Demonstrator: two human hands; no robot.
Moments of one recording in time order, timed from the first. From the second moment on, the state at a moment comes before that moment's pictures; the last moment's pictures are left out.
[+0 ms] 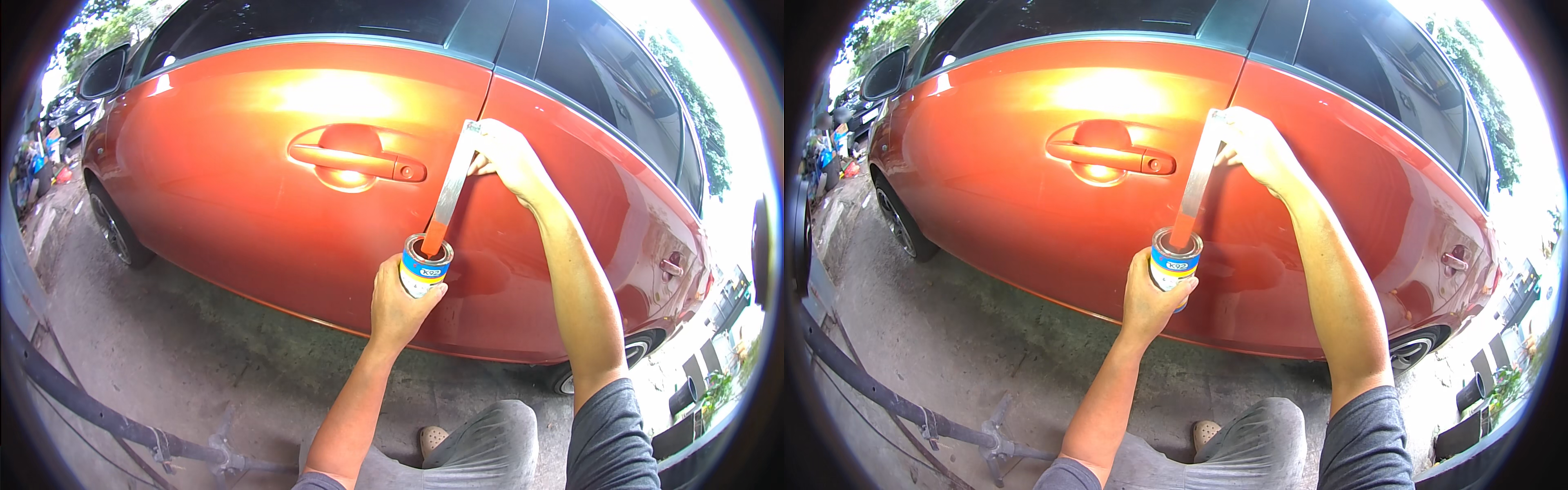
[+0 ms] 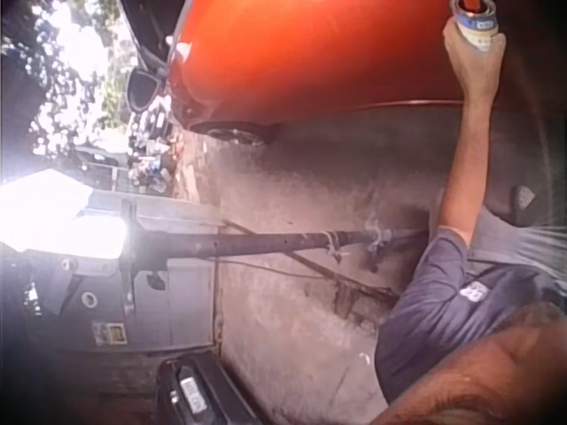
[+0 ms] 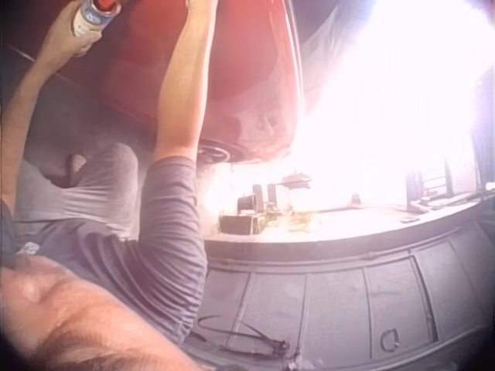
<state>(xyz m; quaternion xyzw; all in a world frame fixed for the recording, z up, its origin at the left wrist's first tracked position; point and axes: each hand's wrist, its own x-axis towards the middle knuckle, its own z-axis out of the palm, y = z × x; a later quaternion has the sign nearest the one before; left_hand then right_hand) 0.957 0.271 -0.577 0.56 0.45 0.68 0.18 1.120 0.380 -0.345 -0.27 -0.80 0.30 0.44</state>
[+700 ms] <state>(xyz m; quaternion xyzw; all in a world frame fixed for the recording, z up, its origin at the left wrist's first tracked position) 0.955 0.222 -0.616 0.52 0.51 0.65 0.23 1.096 0.313 -0.468 -0.26 -0.80 0.36 0.39</state>
